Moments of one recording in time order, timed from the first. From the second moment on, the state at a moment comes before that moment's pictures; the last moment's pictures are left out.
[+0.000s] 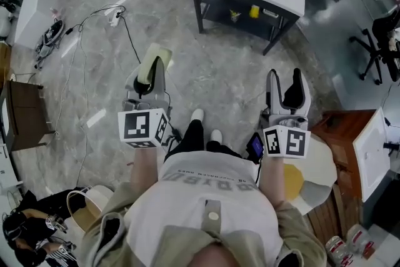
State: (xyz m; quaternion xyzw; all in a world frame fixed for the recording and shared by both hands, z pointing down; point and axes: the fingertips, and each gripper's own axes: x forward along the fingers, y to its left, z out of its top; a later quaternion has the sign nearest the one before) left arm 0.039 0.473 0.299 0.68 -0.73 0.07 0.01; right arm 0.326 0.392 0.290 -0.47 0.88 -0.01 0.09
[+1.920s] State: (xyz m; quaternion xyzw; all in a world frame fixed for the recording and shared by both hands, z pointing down) left arm -0.098 0.210 0.295 0.71 -0.70 0.06 0.00; right arm 0.213 0.147 0.273 -0.51 0.86 0.02 0.09
